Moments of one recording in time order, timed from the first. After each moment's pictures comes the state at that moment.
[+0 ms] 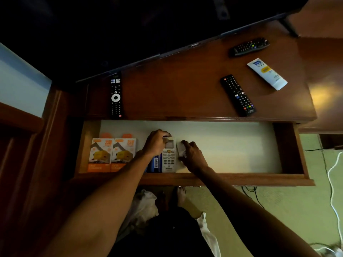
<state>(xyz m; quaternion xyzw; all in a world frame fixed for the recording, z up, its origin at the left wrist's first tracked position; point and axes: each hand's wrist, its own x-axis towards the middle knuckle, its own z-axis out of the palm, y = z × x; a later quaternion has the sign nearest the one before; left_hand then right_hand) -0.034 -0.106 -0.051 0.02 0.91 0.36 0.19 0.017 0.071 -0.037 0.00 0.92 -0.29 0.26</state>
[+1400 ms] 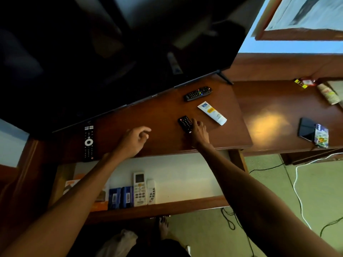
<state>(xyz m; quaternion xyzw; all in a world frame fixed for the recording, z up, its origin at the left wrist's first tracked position) -0.114 -0.067 0.131 0.13 0.92 0.36 0.09 -0.138 0.209 0.102 0.10 0.96 -0.24 0.13</state>
